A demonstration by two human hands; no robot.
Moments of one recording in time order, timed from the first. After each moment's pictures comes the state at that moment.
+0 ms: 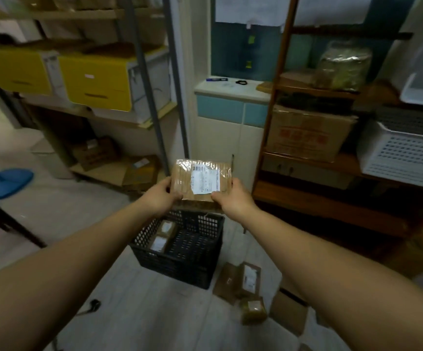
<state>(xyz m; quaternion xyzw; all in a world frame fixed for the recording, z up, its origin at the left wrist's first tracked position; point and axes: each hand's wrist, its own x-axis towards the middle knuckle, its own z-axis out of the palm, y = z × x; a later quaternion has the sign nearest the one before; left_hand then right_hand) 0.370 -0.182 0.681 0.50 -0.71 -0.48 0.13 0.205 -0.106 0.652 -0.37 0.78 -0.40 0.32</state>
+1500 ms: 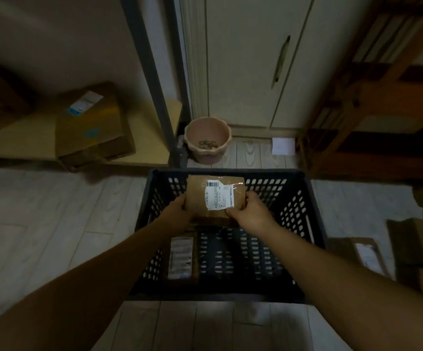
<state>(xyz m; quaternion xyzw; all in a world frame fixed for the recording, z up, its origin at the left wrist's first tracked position) 0.367 -0.658 0.083 0.44 -0.73 -0.51 -0.07 0.239 -0.518 0.082 -0.18 0.84 -0.36 0.37</state>
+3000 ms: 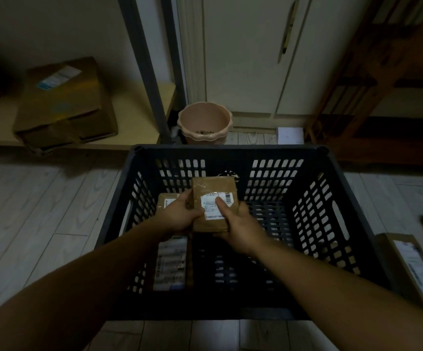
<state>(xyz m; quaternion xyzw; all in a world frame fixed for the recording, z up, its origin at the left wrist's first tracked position) 0.346 -0.669 -0.055 0.39 -0.71 -0.58 -0.04 0.246 -0.524 -0.087 -0.45 0.83 -0.18 0.28</state>
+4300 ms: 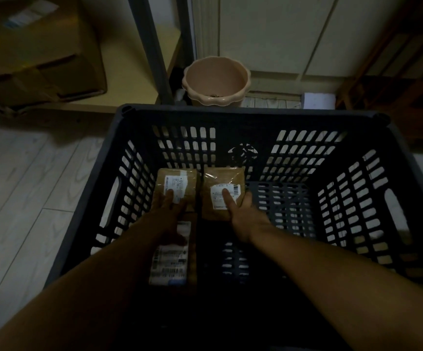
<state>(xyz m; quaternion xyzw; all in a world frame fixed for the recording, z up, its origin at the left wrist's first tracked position) 0.378 -0.716 -0.176 0.31 -0.88 -0.15 -0.34 0.222 -0.567 -0.193 -0.43 0.84 0.05 0.32</state>
